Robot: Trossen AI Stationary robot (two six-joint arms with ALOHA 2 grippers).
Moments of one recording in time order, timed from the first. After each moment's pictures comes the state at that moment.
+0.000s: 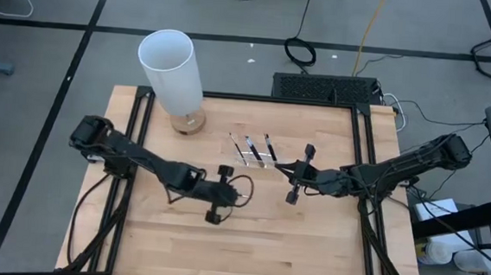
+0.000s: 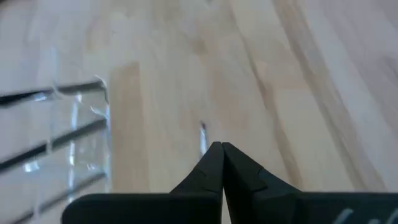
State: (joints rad) left arm -0.30 1.66 1.08 -0.27 -0.24 0.10; right arm 0.31 1.18 0.67 0.16 0.65 0.04
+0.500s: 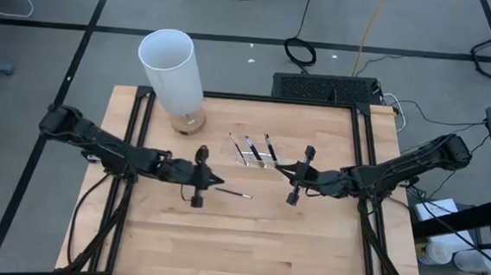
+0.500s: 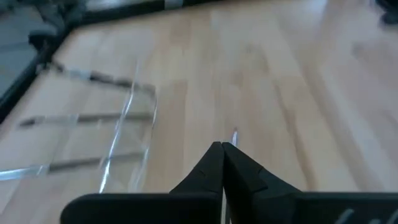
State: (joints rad) left arm -0.24 1.29 0.62 0.15 -0.25 0.02; right arm 0.31 1.18 0.61 0.25 0.65 0.01
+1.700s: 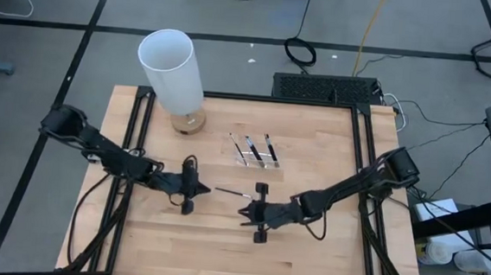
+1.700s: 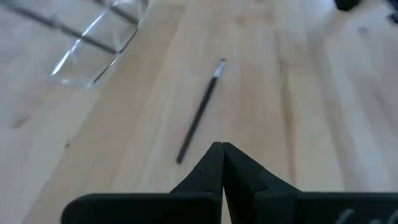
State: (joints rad) left arm -0.36 1.31 0.35 0.36 -0.32 -0.38; right arm 0.41 1.80 1.01 0.23 0.36 0.12
